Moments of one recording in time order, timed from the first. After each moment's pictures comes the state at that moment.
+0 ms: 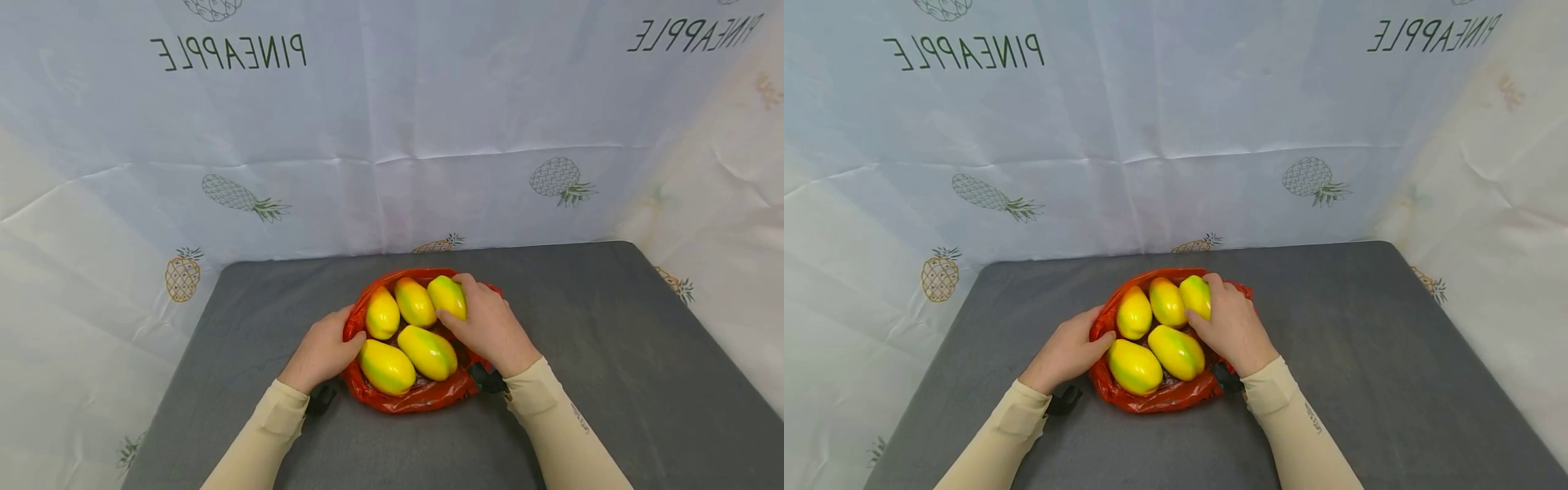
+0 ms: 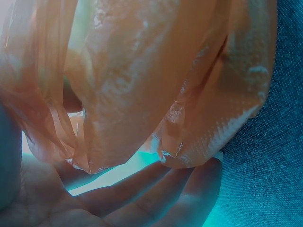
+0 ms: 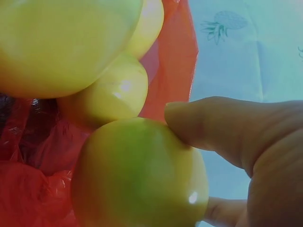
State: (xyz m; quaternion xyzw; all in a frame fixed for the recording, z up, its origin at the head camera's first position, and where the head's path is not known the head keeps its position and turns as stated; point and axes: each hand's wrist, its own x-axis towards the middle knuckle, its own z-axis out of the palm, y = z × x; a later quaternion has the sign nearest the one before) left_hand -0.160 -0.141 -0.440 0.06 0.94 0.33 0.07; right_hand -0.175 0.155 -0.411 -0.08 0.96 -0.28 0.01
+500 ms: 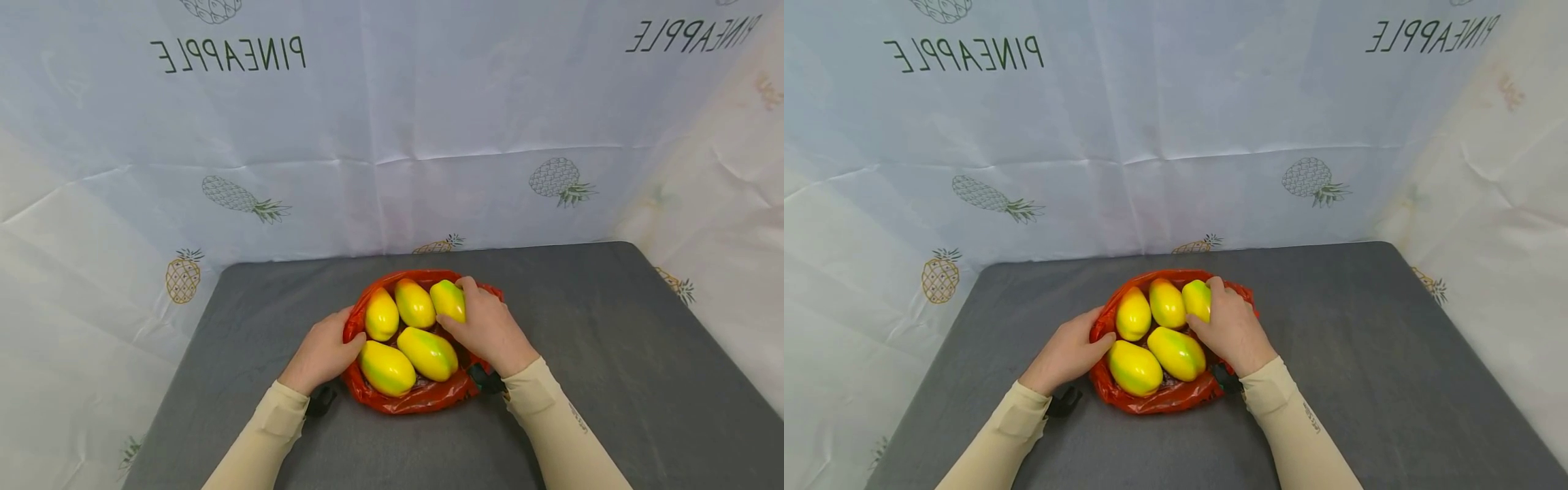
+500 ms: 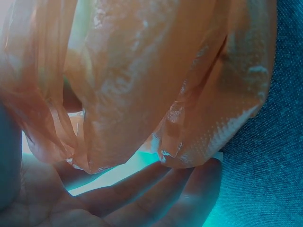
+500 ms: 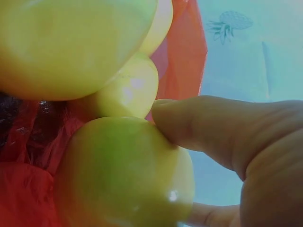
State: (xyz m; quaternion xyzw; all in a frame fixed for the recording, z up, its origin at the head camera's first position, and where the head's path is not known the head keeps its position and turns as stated) left_hand -0.160 -0.141 -0.441 0.06 0.94 0.33 0.07; right_hand -0.177 0.155 -0.416 -0.07 0.96 -0.28 0.03
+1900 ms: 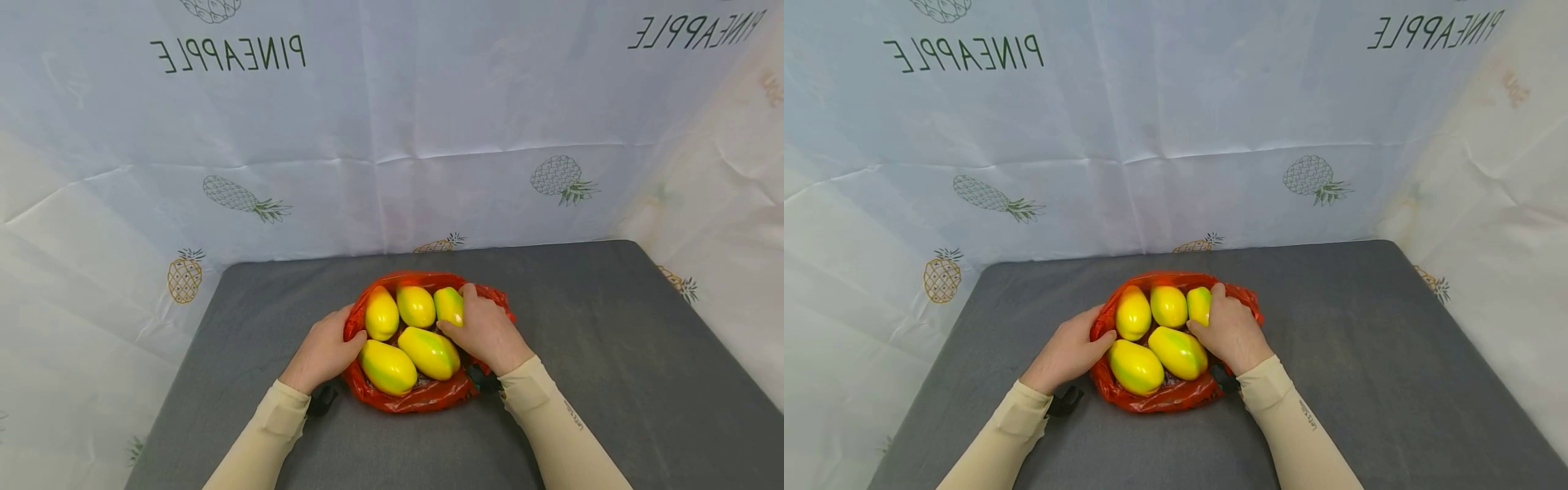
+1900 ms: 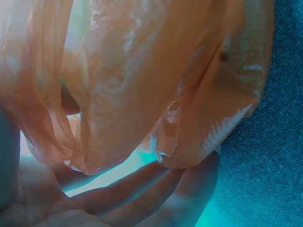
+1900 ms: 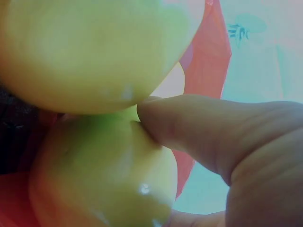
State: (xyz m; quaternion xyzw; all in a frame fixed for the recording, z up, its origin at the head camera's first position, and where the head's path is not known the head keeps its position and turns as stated) left_hand -0.160 -0.142 -0.441 0.07 0.94 0.34 0.06; right_hand -0.179 0.152 -0.427 -0.05 0.96 -0.26 0.08
